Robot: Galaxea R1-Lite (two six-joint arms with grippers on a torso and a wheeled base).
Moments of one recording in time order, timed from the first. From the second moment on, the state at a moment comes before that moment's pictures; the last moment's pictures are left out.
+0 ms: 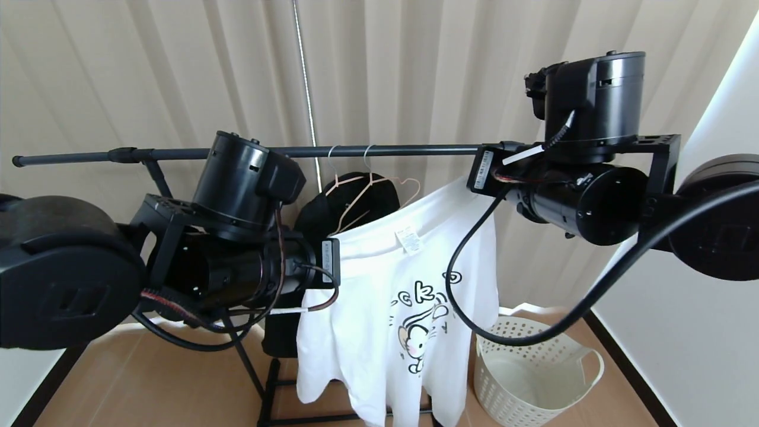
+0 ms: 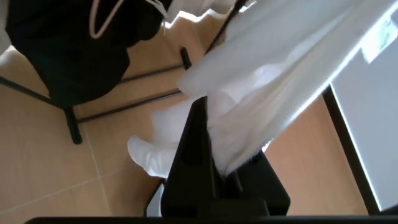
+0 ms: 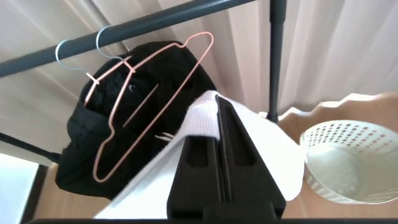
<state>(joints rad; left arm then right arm) -0.68 1.67 -1.13 0.08 0.26 -0.40 0.68 1.77 -1.34 -0.14 -0.62 0.44</state>
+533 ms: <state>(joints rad) -0.65 1.80 -1.40 0.09 0.31 -0.41 0.74 1.61 -1.18 0.00 -0.63 0.27</state>
